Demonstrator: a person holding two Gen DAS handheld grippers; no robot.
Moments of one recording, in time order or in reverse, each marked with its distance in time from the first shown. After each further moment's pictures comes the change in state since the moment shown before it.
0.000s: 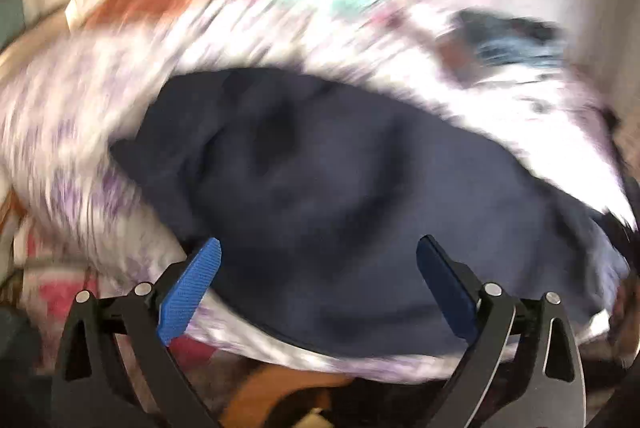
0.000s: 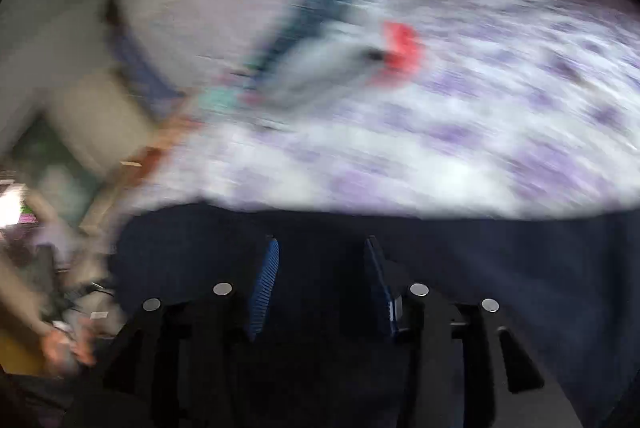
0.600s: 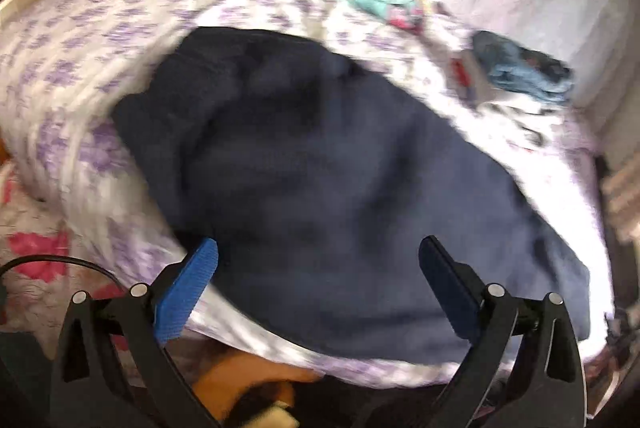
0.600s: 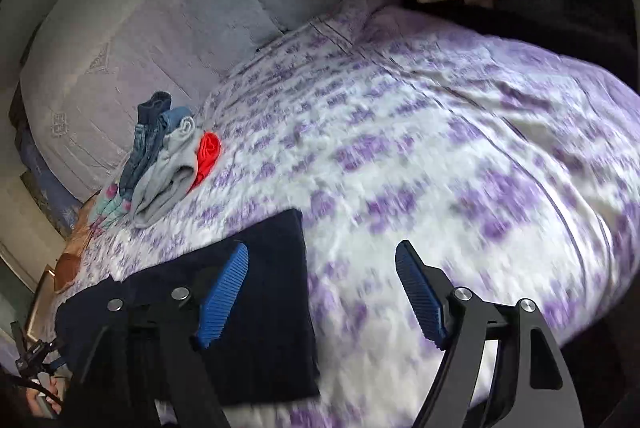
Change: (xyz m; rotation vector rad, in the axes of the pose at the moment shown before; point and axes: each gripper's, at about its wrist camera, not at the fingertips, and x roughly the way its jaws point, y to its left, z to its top) left arm -0.016 -0.015 -0.003 -0.104 -0.013 -0.153; right arm -0.182 -0.131 -0.049 0.263 -0.295 -0.311
